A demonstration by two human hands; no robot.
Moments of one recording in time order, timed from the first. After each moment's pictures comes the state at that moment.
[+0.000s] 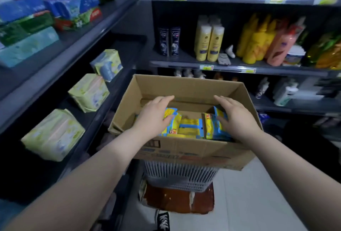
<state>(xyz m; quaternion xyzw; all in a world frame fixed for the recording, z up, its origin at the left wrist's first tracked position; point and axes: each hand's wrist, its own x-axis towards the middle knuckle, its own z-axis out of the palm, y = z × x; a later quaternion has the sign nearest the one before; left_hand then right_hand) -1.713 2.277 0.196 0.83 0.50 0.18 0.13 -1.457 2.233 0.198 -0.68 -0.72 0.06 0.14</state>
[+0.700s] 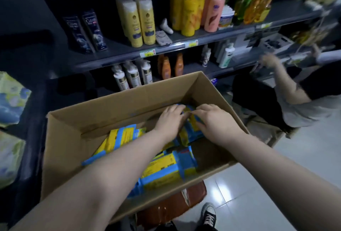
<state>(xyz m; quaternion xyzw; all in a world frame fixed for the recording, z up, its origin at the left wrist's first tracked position) -1.546 2.386 0.080 0.94 0.29 0.05 0.20 -1.437 2.262 0.159 -0.77 -0.63 0.07 0.07</state>
